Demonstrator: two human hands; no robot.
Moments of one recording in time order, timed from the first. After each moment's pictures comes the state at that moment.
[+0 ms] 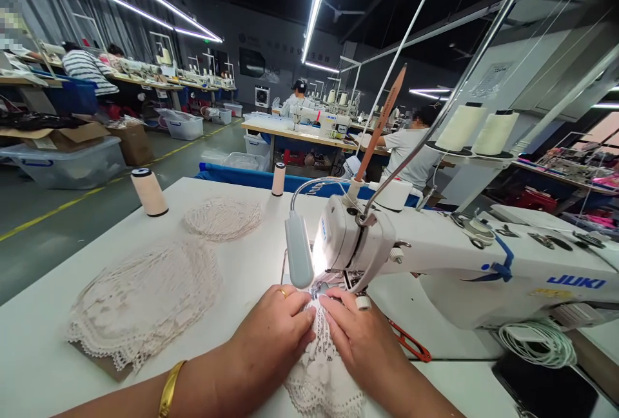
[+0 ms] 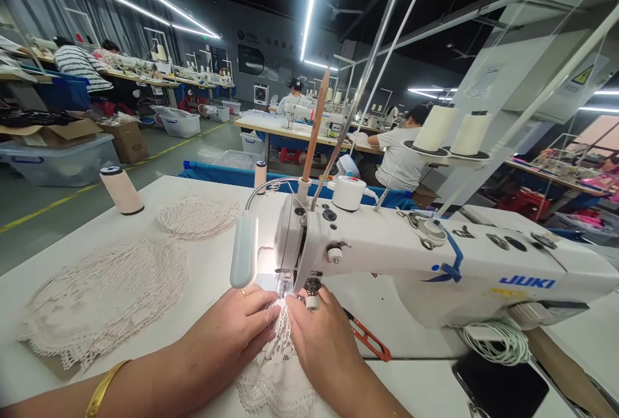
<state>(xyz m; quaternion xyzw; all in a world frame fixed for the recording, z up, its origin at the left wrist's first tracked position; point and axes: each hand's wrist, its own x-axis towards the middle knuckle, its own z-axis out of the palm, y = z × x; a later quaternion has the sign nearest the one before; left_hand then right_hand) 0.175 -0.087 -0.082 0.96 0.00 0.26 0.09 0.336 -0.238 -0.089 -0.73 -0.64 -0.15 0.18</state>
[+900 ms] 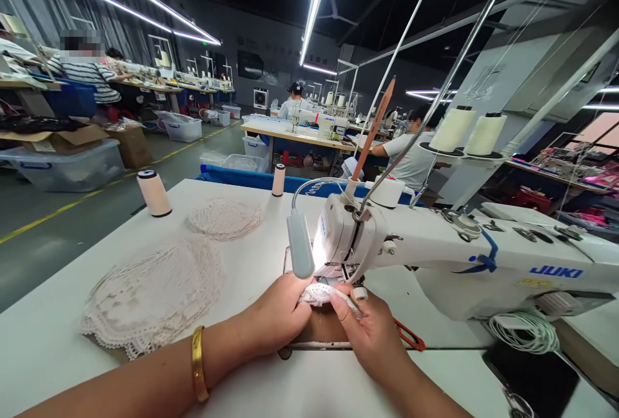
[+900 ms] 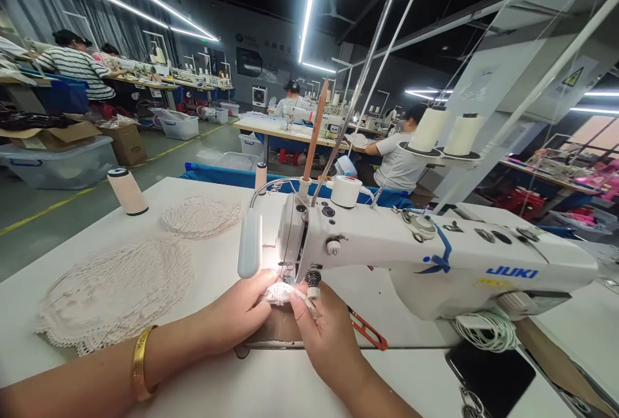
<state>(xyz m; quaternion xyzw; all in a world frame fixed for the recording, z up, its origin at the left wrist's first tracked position) 0.190 -0.077 -0.047 0.90 0.04 0.21 0.38 0.324 -0.239 -0.063 -0.68 -0.55 0.01 0.49</state>
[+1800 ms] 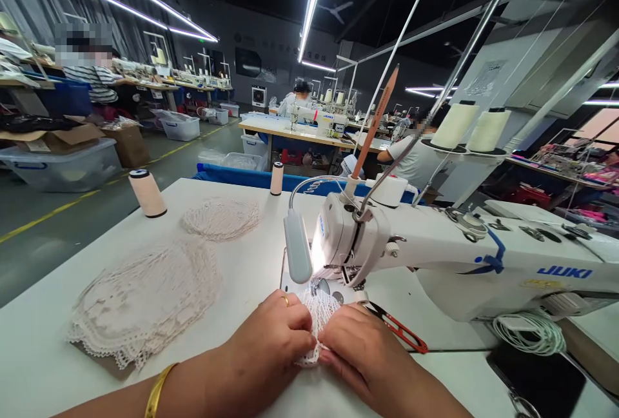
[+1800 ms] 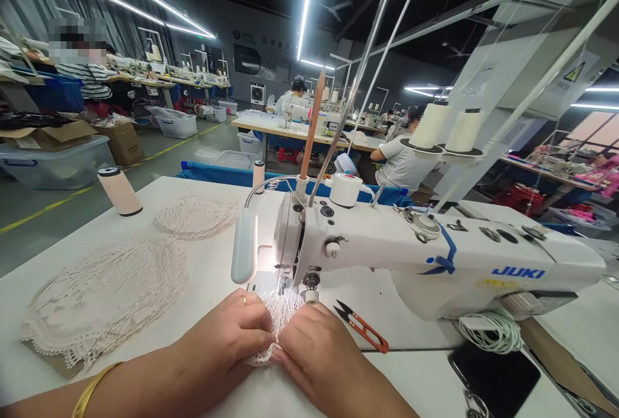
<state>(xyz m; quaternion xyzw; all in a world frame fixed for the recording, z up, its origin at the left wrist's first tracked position) 0.161 -0.088 -0.075 0.94 -0.08 0.27 0.20 0.333 -0.260 -0.063 -0.61 -0.76 -0.02 0.24</state>
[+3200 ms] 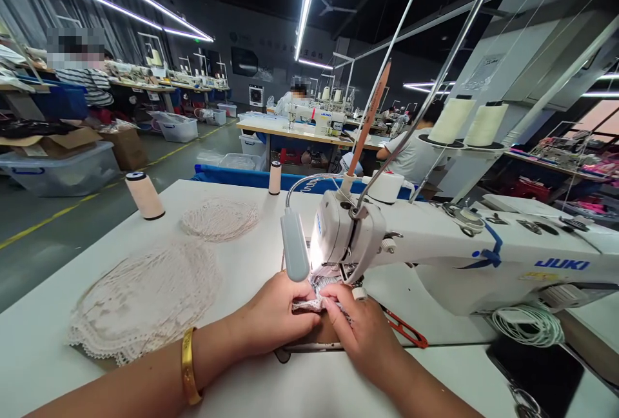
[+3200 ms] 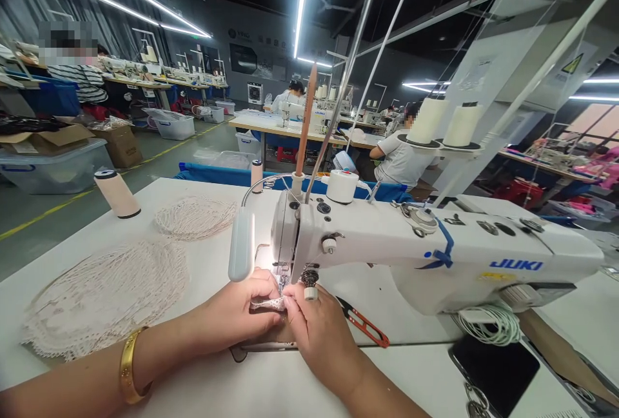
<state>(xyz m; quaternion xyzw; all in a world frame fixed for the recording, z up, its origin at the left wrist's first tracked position) 0.193 -0.069 -0.052 0.90 0.09 0.10 0.42 0.331 -0.232 -0.078 -0.68 -0.64 -0.11 0.35</state>
